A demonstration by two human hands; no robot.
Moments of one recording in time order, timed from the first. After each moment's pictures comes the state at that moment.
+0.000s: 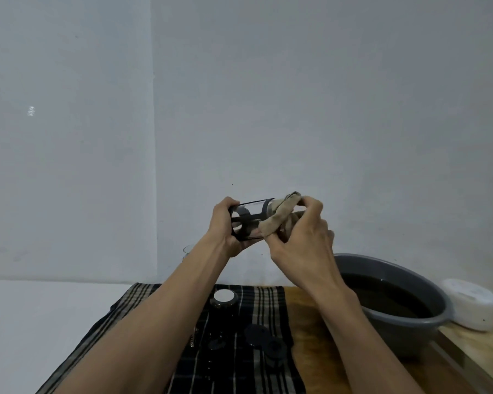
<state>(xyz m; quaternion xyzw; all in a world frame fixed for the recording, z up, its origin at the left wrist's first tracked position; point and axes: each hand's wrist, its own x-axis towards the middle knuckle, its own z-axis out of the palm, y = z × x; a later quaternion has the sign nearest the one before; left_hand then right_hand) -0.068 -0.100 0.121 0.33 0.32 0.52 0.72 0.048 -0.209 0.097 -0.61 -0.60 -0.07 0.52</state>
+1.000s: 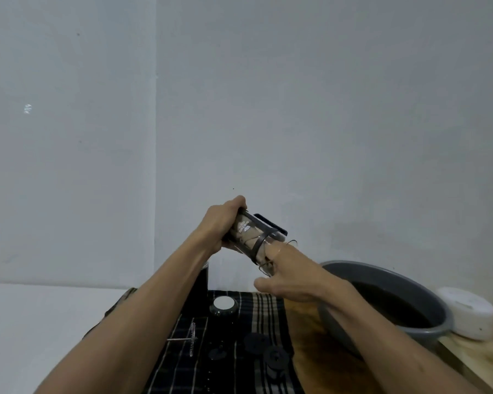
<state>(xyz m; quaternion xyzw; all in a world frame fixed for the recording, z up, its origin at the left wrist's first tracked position) -0.094 -0.080 0.135 0.59 0.40 0.47 0.52 0.052 -0.189 0.098 -0.53 -0.82 0.03 0.22</state>
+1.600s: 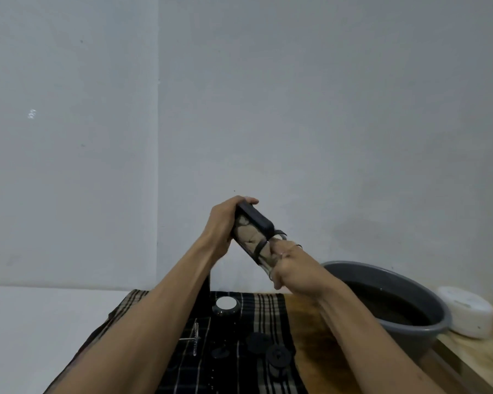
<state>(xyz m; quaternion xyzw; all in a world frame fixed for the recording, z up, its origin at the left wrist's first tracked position) -0.091 -0.067 0.119 0.58 0.24 0.56 0.55 0.037 -0.208 0.102 -0.50 -0.68 0.31 0.43</state>
